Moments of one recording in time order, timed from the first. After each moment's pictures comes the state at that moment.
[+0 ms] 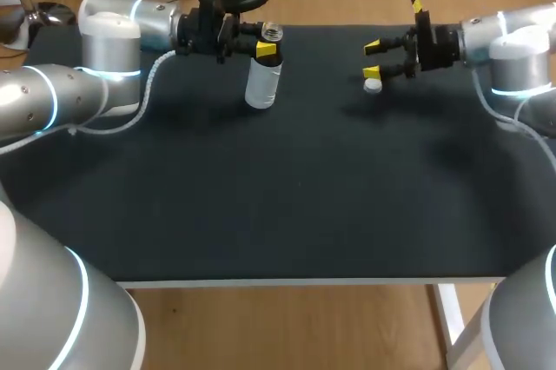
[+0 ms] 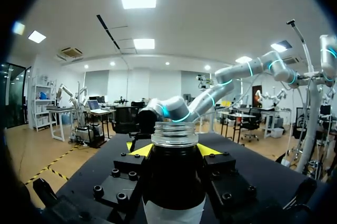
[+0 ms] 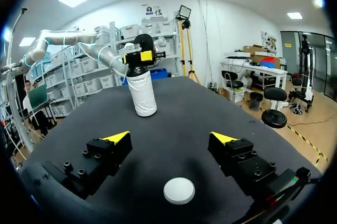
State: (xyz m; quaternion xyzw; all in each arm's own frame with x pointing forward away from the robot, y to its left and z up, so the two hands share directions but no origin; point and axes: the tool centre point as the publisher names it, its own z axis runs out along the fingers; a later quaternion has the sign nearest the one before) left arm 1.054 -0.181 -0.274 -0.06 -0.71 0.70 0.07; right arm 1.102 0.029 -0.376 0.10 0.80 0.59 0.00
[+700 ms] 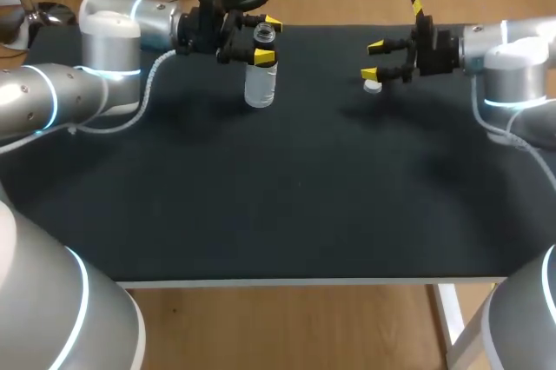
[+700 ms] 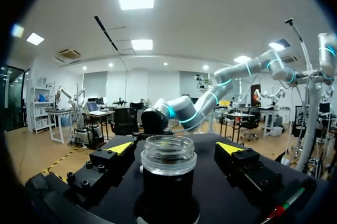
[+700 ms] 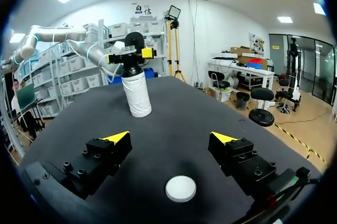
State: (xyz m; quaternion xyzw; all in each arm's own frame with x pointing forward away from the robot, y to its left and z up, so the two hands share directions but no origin) left arm 1.051 -0.181 -0.271 -0.07 -0.70 0.70 0.07; right arm 1.100 0.028 -0.375 0.14 0.80 0.58 0.05
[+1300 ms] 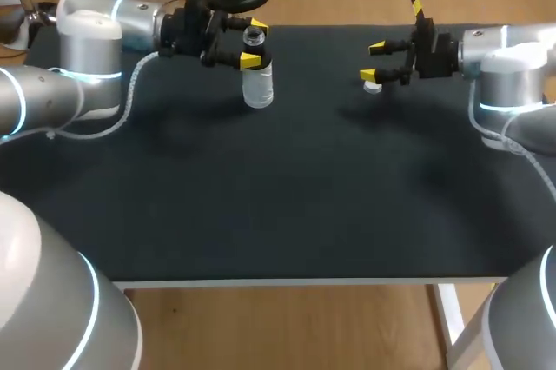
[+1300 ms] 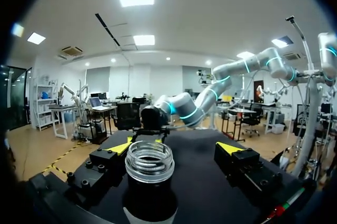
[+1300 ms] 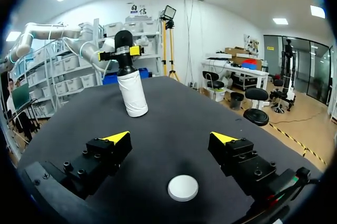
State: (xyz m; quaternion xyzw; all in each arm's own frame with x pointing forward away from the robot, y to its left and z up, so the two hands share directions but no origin) left arm 1.026 -0.150 -0.260 -0.05 -0.72 0.69 0.05; right arm 1.097 0.029 -0.374 0.15 0.80 0.58 0.07
